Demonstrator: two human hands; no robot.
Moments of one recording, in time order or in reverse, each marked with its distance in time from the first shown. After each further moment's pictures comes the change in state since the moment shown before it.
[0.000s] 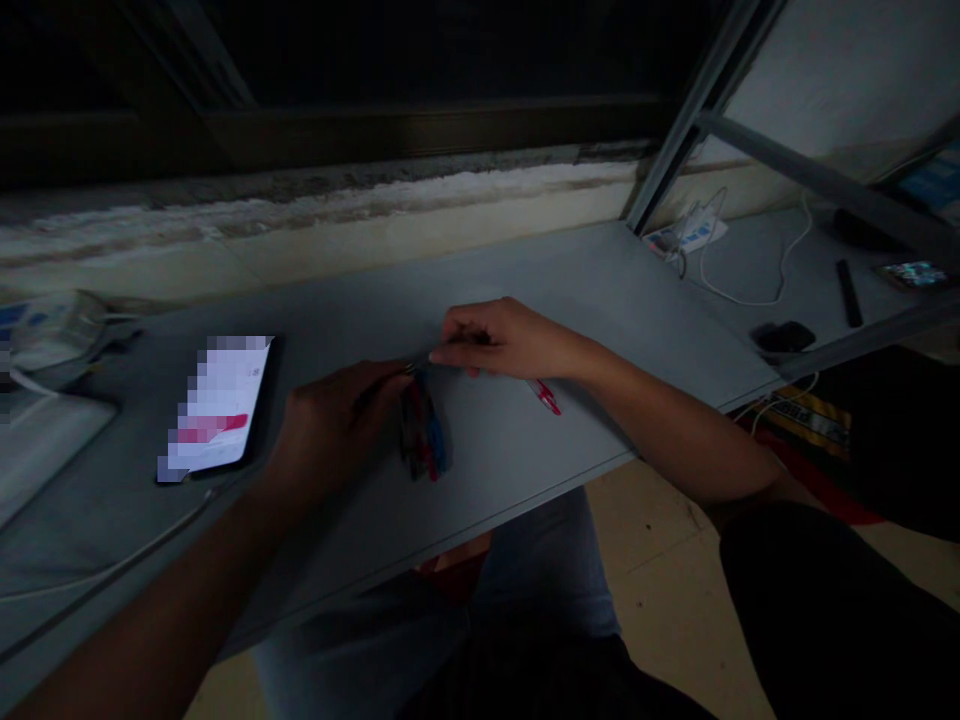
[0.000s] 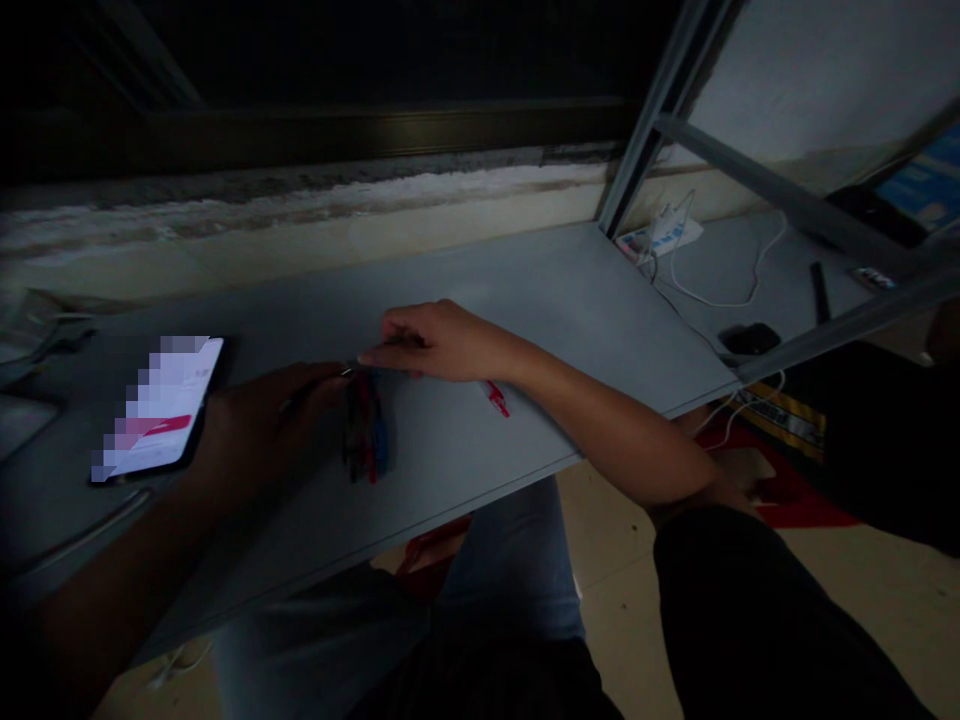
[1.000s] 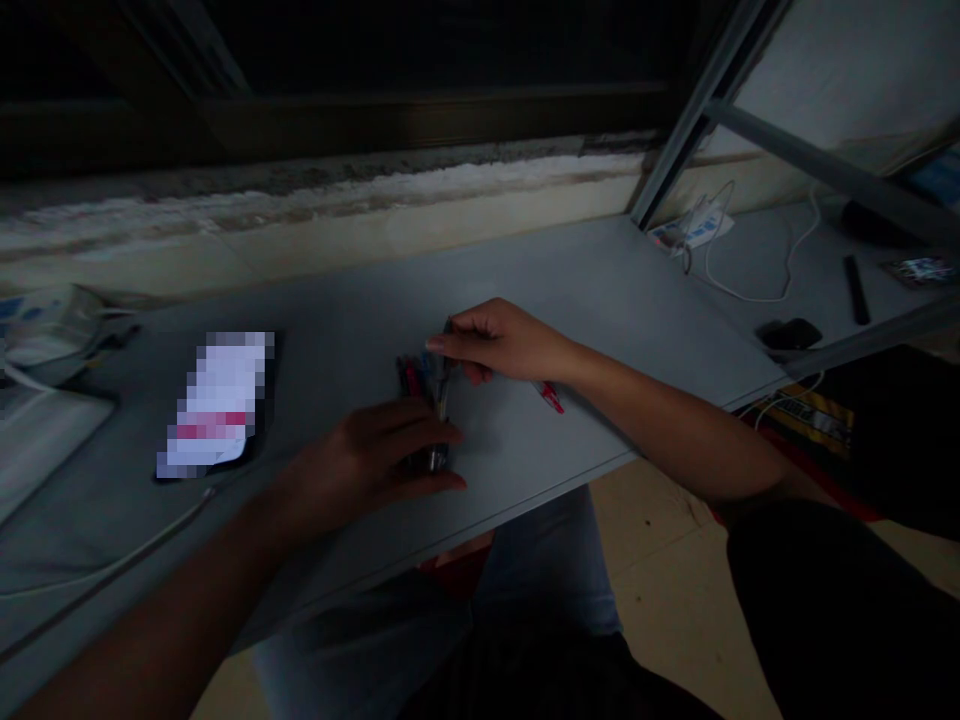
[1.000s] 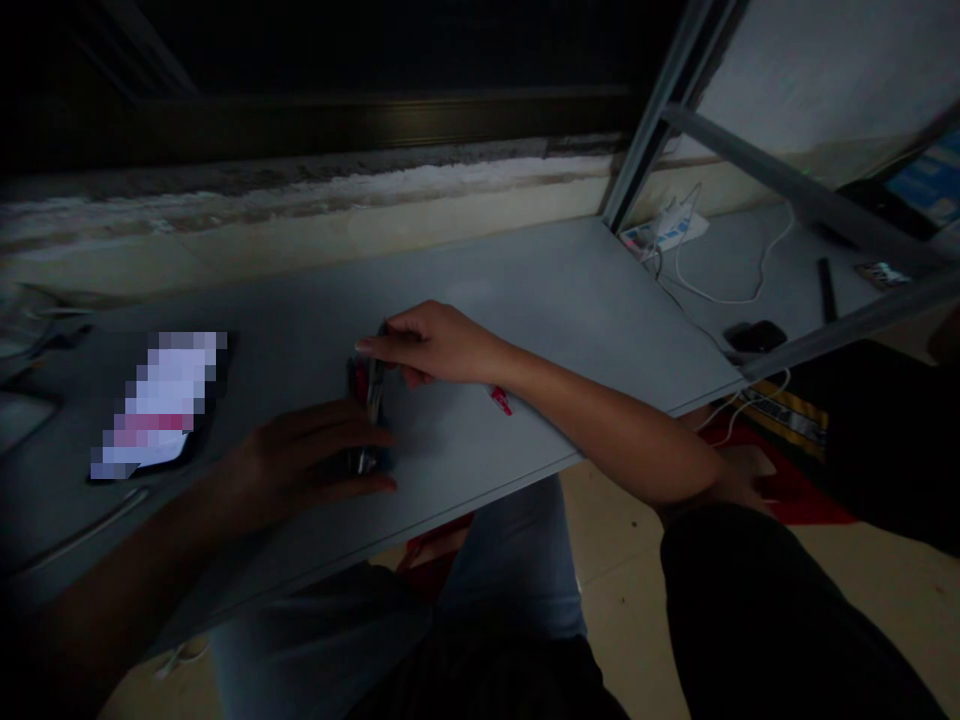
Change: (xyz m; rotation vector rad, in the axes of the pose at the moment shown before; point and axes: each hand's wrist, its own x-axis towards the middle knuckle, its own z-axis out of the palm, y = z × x) left_hand -0.015 0.000 0.011 -0.112 -0.178 0.620; right_hand 0.005 0.004 0.017 0.207 0.050 0.098
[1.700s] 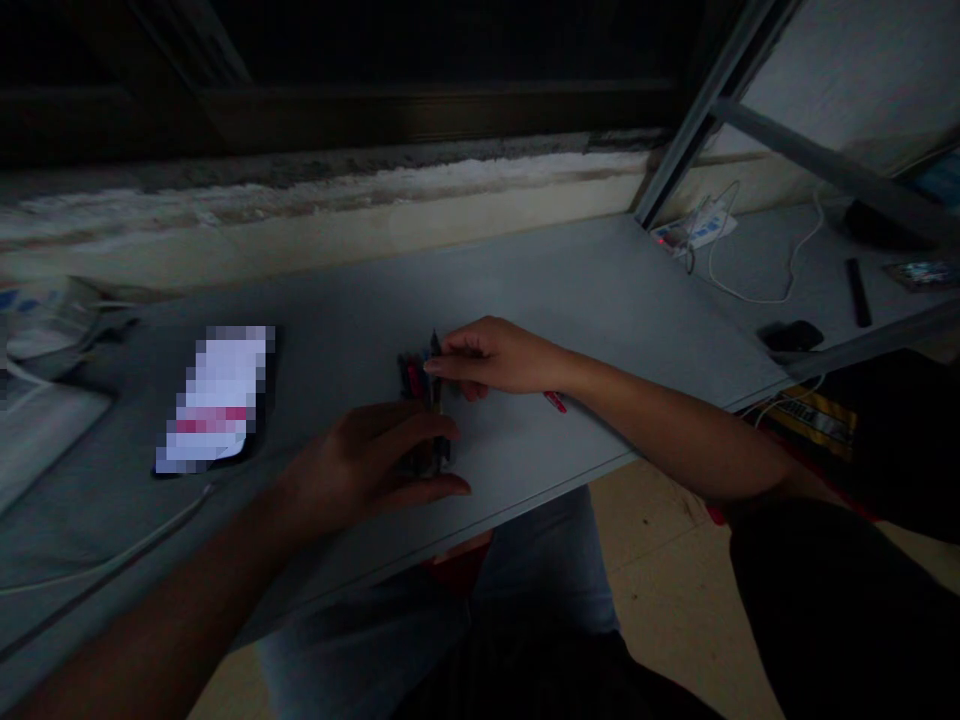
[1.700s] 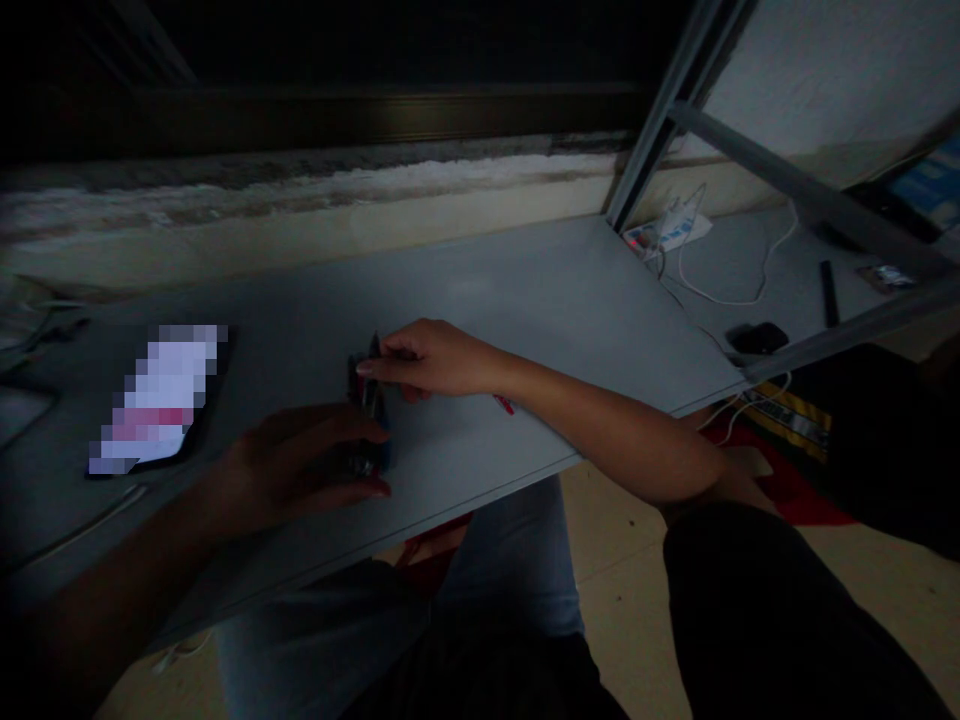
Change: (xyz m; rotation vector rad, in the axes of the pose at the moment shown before) left_hand 0.003 0.008 -0.001 0.081 0.057 0.019; right_hand -0.001 0.005 0.009 -0.065 -0.125 0.040
